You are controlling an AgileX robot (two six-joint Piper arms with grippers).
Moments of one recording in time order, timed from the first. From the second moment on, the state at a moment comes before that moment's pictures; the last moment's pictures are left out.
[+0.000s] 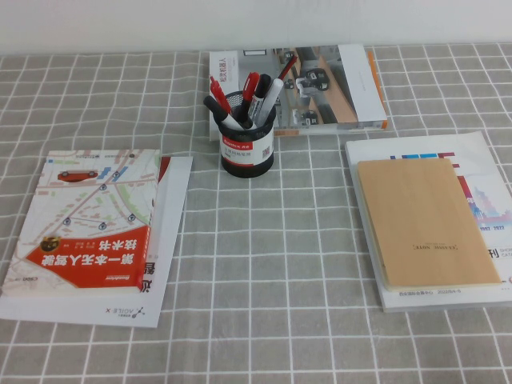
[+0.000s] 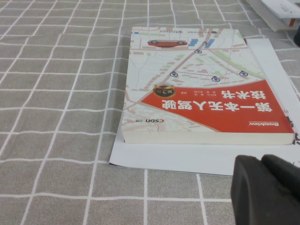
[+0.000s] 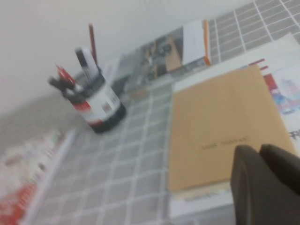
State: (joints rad) right arm 0.15 -0.01 0.03 0.65 0.23 -0.12; left arm -0.05 -0.01 0.03 -0.06 0.38 0.07
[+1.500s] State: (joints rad) right arm 0.16 0.93 -0.66 0.85 0.56 -0.44; left arm -0.05 -0.01 0.03 -0.06 0.38 0.07
